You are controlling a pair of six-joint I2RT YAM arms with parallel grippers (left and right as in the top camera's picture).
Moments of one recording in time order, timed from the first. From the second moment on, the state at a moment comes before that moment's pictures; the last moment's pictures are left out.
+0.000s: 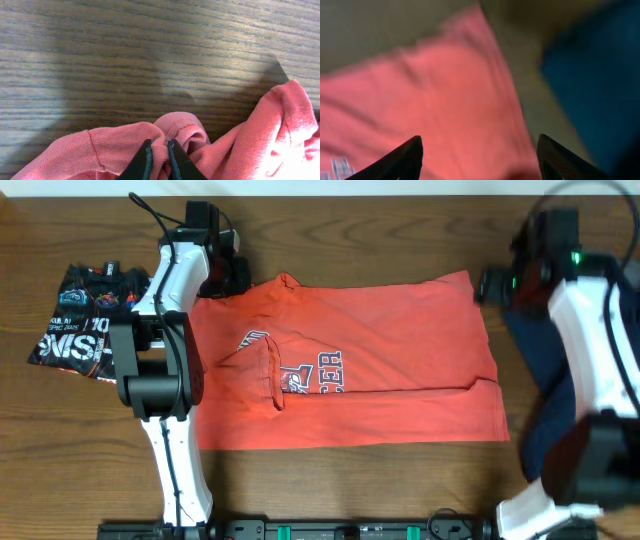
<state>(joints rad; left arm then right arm) -0.01 2.32 1.87 -0.85 0.23 -0.14 -0.06 1.83 1.63 -0.91 -0.07 0.20</state>
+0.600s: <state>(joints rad) -0.01 2.32 1.87 -0.87 0.23 -0.15 -0.01 2.32 1.80 -0.51 -0.05 0.35</state>
